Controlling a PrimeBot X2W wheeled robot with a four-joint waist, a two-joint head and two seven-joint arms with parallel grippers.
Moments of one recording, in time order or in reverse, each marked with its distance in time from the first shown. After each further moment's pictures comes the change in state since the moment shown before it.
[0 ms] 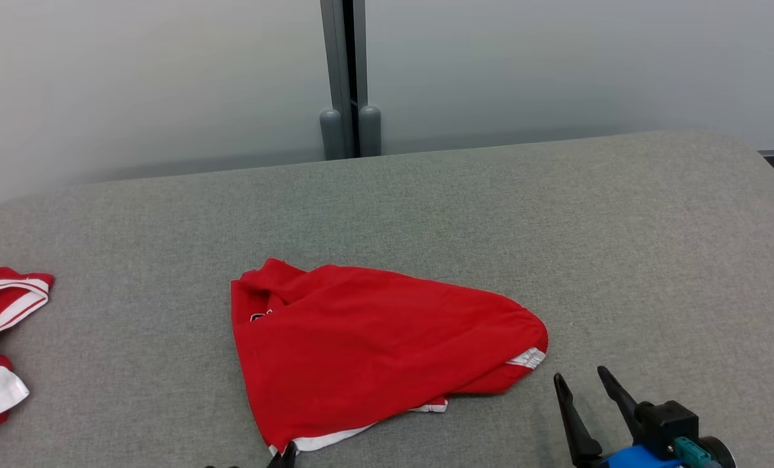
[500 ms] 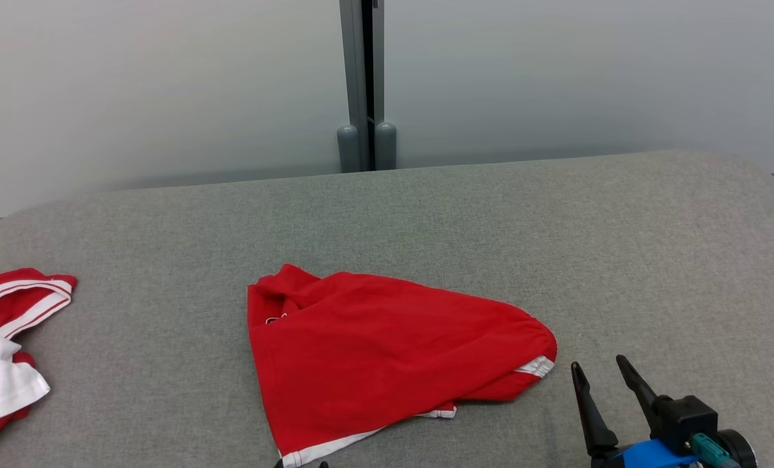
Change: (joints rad) left arm 0.027 -0.009 -0.032 -0.006 0.015 0.000 0.000; right arm 0.006 0.000 -0.047 -0.042 -0.029 0.000 0.000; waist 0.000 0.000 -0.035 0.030
